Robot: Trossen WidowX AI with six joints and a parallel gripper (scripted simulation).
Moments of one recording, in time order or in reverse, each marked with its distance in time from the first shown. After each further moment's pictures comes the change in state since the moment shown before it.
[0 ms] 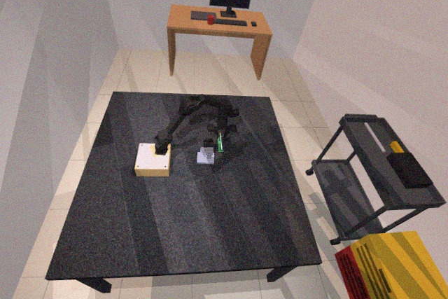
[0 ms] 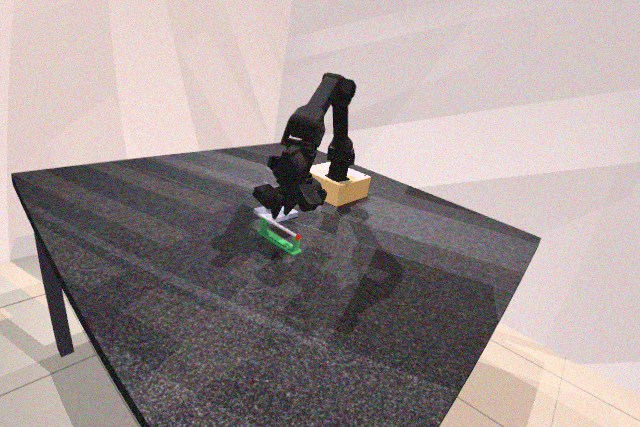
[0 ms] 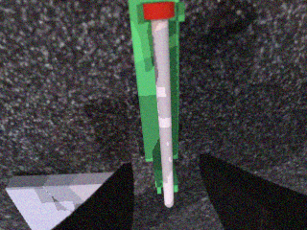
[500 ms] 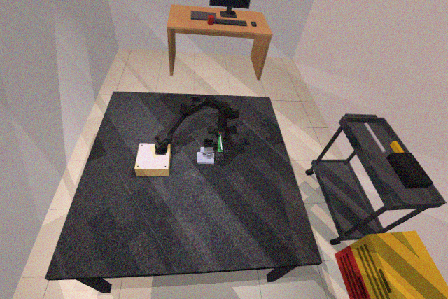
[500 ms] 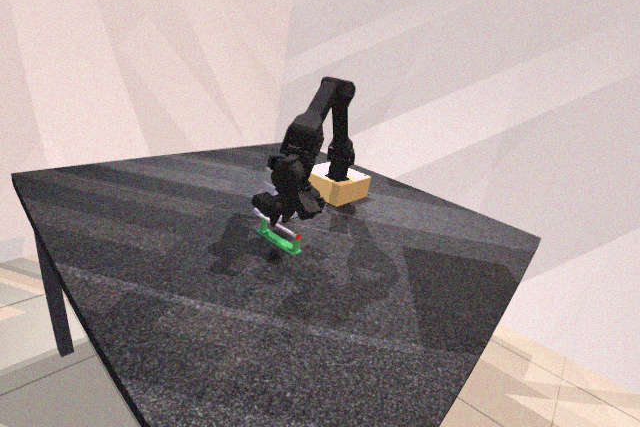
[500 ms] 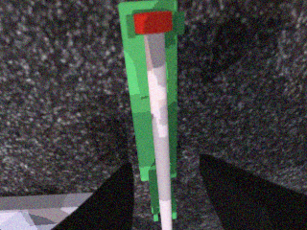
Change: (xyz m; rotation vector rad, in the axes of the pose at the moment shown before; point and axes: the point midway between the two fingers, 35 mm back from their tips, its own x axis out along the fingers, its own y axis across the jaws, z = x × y) arm 0.020 -0.003 0.007 0.001 -0.005 -0.012
